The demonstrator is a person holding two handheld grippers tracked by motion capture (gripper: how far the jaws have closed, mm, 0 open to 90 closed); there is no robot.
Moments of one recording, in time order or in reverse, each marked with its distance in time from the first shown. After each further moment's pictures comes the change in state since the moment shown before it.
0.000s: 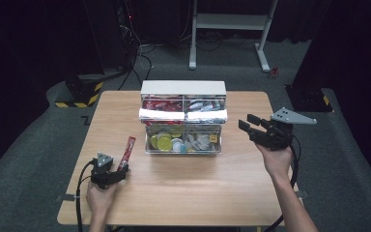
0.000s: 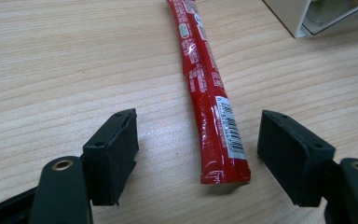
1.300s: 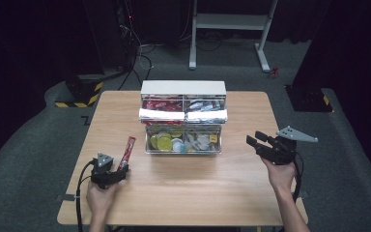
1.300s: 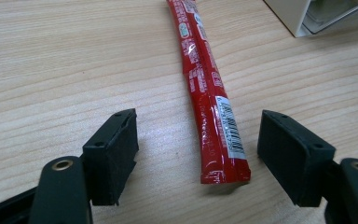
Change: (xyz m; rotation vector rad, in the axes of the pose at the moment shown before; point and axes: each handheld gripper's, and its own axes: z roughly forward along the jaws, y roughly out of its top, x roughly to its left) left arm 0.000 0.000 0.000 0.002 0.003 0.005; right arm -0.028 -0.068 -0.002 0.053 -0.064 0.108
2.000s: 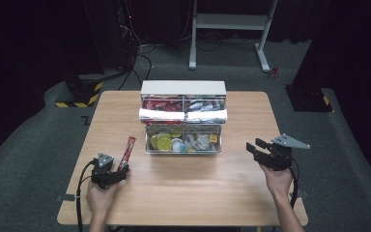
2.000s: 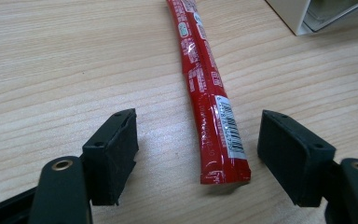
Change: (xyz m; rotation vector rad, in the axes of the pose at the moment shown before) left arm -0.001 0.000 0.000 0.003 0.007 0.011; right arm -0.007 -0.030 0.012 0.057 -0.074 -0.013
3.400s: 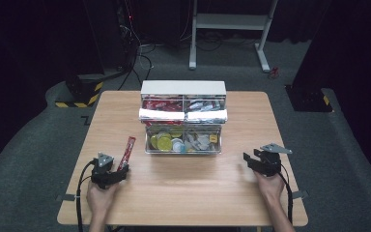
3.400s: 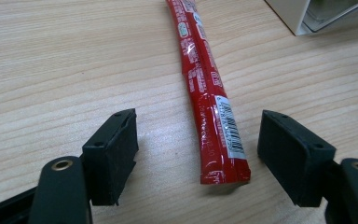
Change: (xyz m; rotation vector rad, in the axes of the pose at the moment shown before) left arm 0.000 0.000 0.000 -0.001 -0.004 0.001; right arm -0.017 -0.055 0.048 0.159 -0.127 0.029
